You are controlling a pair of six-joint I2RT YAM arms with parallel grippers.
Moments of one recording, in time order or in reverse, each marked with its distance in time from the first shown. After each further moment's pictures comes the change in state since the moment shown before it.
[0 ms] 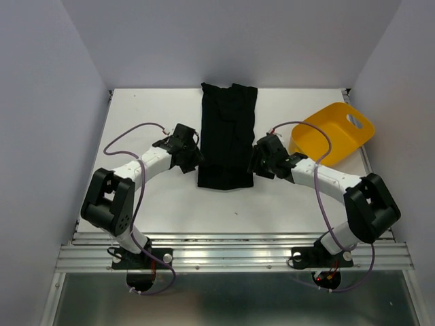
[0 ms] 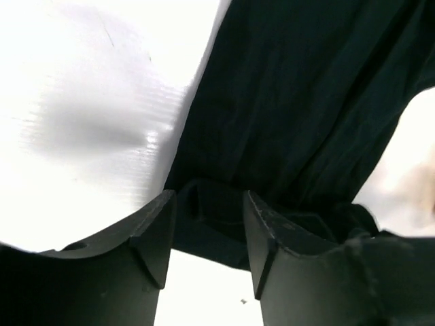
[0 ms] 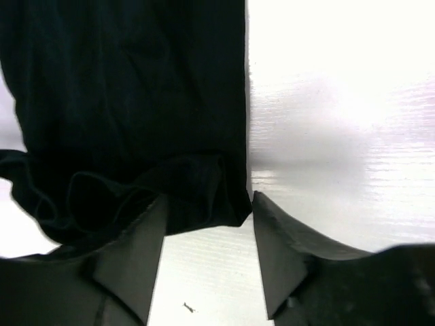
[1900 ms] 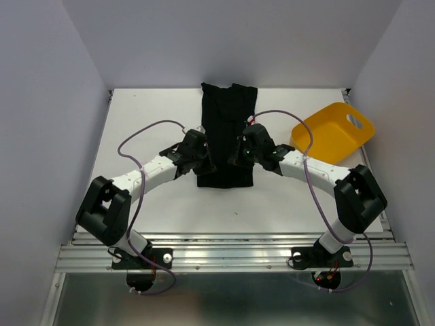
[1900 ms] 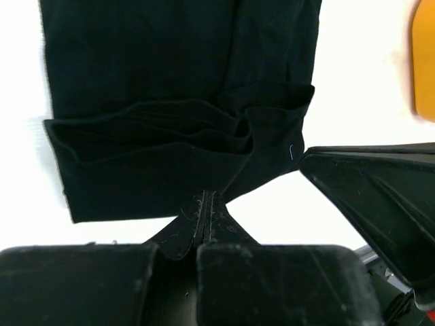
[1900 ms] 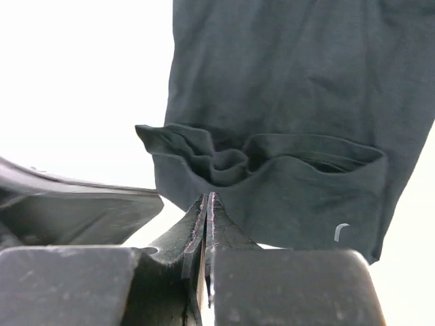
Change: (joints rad) left arm -0.141 -0.100 -0.044 0.103 0.072 0.127; right arm 0.074 0.092 0.184 0.094 -0.179 -0.029
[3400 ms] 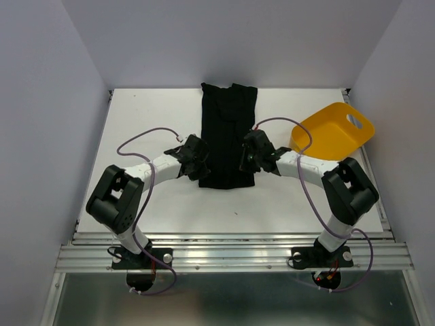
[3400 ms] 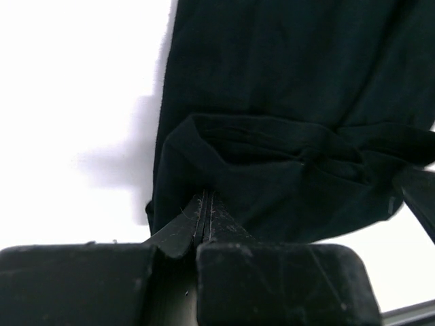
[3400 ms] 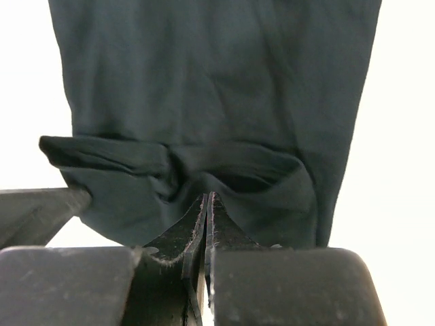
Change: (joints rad) left arm 0.024 0.108 -0.028 -0.024 -0.117 -0.047; right arm -0.050 0.085 -0.048 0.015 0.081 -0.014
